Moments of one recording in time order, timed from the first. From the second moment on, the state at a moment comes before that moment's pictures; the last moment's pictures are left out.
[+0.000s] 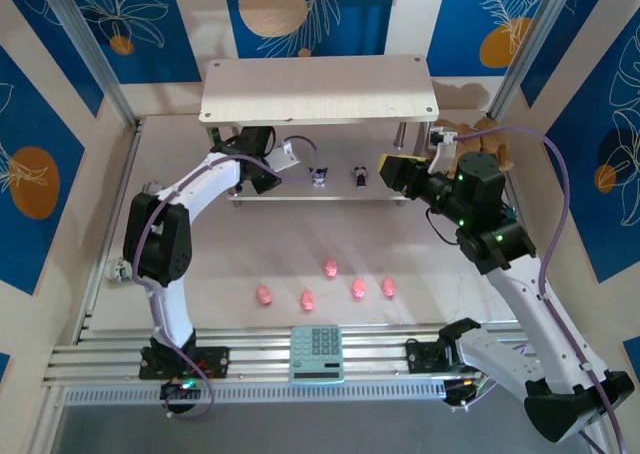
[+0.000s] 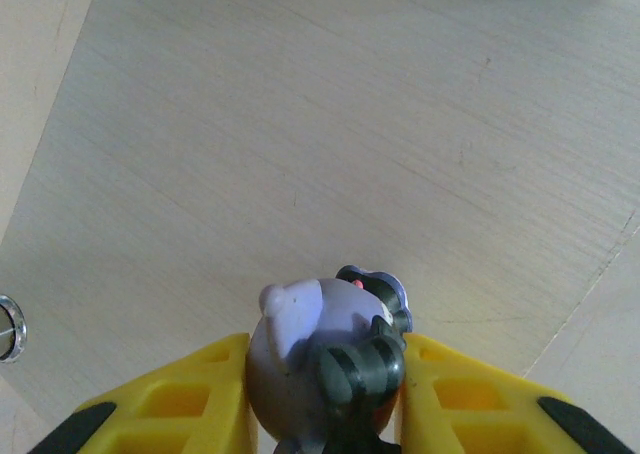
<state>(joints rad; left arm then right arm) -0.39 1.92 1.55 -0.63 0.01 0.72 0.37 0.91 1.07 -0.38 -0.24 0.54</state>
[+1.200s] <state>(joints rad) -0.39 1.92 1.55 -0.63 0.01 0.73 0.36 0.91 1.06 -0.35 -0.24 0.56</state>
